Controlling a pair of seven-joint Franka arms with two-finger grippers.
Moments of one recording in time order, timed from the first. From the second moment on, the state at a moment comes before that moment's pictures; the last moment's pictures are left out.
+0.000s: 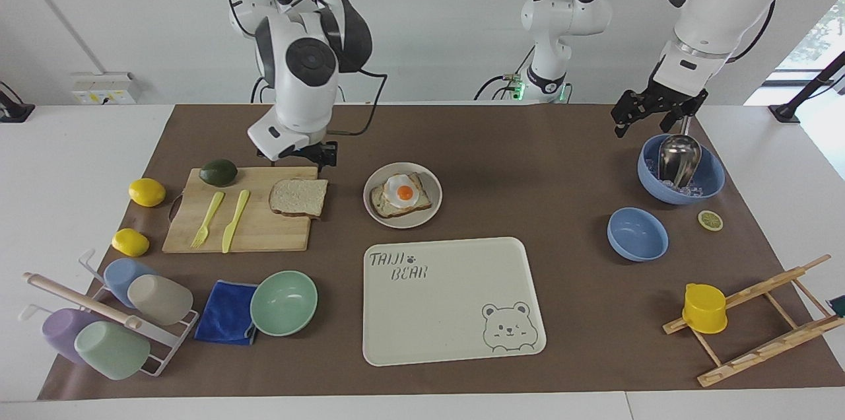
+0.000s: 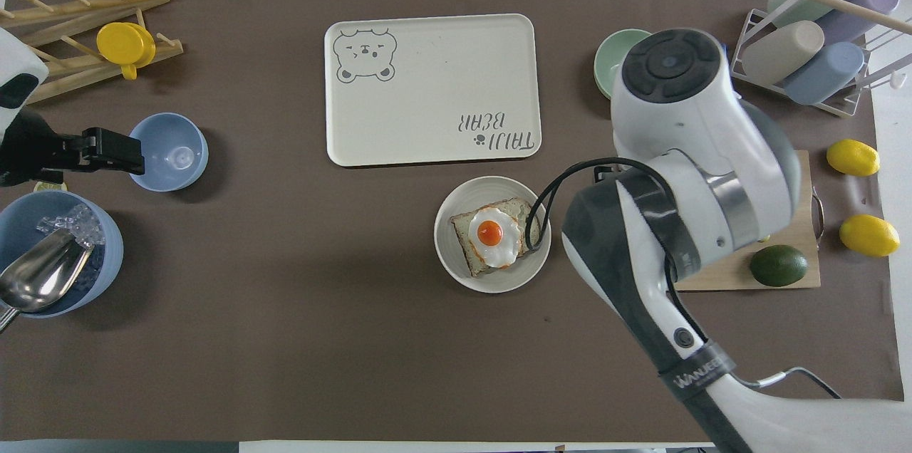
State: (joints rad) left arm -0.11 -0.06 -0.01 -1.69 0.01 1.63 -0.16; right arm 0.39 0.20 -0.02 -1.74 -0.26 1.64 0.42
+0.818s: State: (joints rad) left arm -0.11 -0.06 -0.01 -1.69 0.01 1.63 -0.16; right arm 0.44 0.31 -0.03 -1.99 -0.34 1.90 0.59
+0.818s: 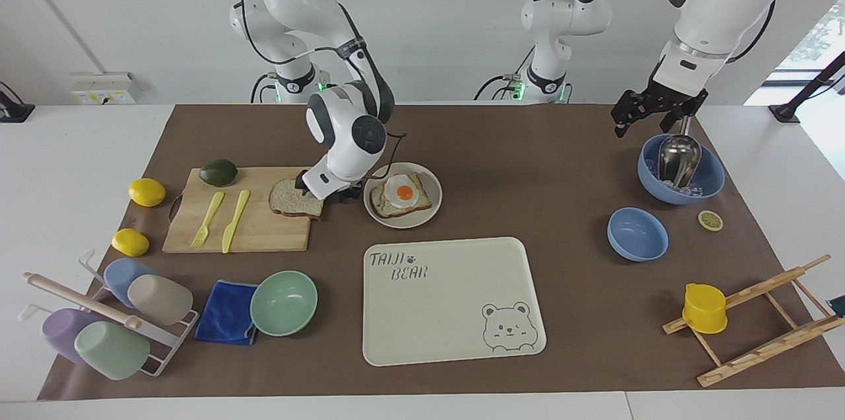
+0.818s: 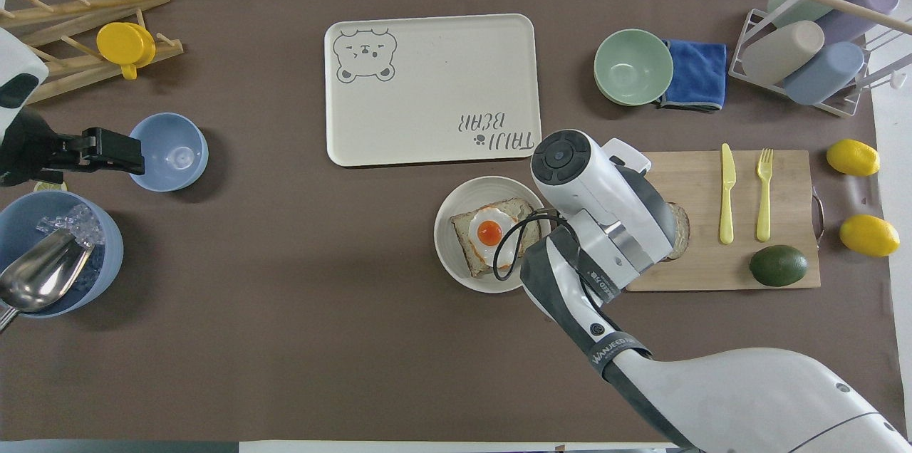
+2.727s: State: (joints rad) left arm -0.11 -0.06 -0.01 -1.69 0.01 1.63 -0.16; right arm 0.59 0.34 0.08 -1.71 -0.31 1.66 0.68
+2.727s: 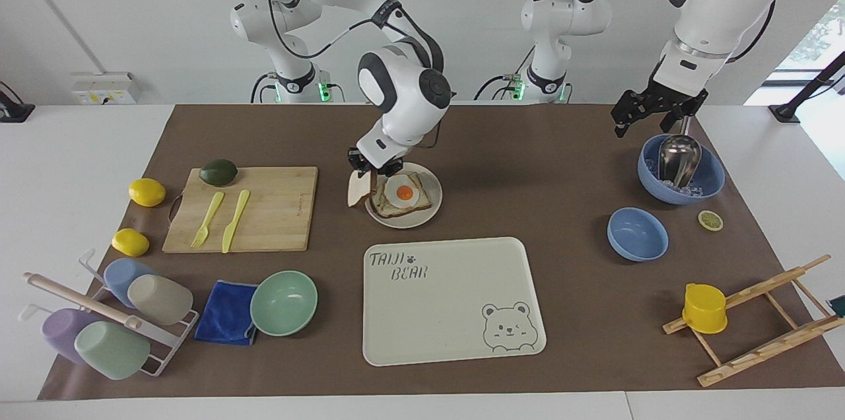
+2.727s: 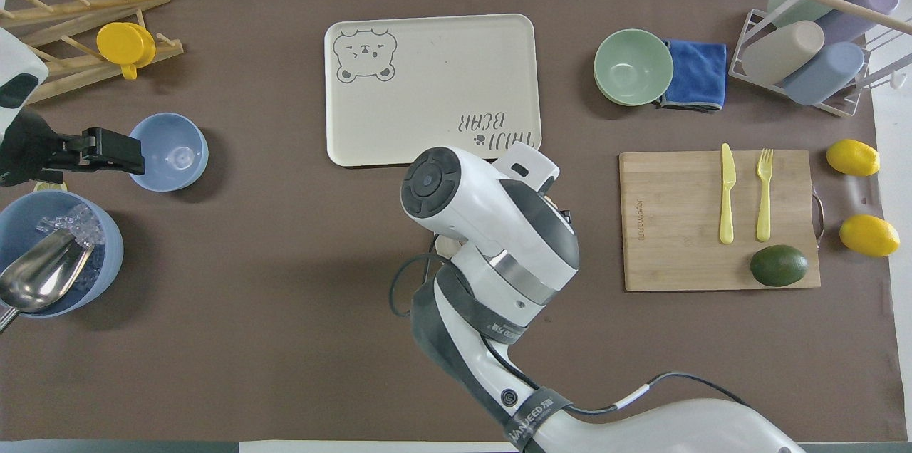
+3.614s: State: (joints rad) left arm -0.11 -0.06 -0.01 -1.69 0.01 1.63 -0.16; right arm 0.63 0.36 0.10 -1.78 -0.24 1.88 0.74
